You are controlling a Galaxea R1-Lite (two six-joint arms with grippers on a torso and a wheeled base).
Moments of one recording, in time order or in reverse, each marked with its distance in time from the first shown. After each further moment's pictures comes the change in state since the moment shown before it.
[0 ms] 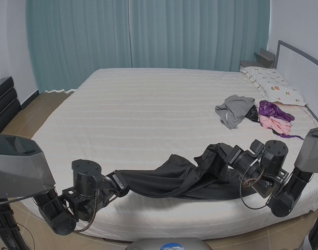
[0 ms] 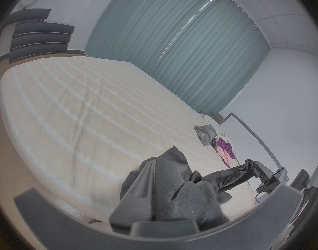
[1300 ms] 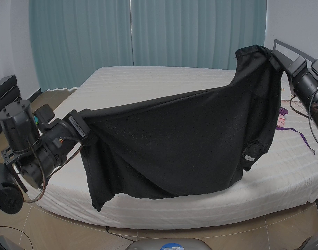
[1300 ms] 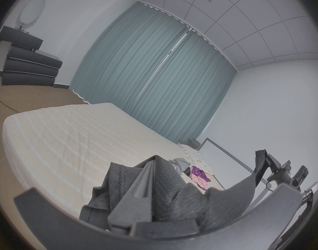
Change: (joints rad) left arm 0.067 -0.560 -0.183 0.374 -0.002 0.198; right arm -0.125 -0.607 -0.345 0.471 0.061 -0.132
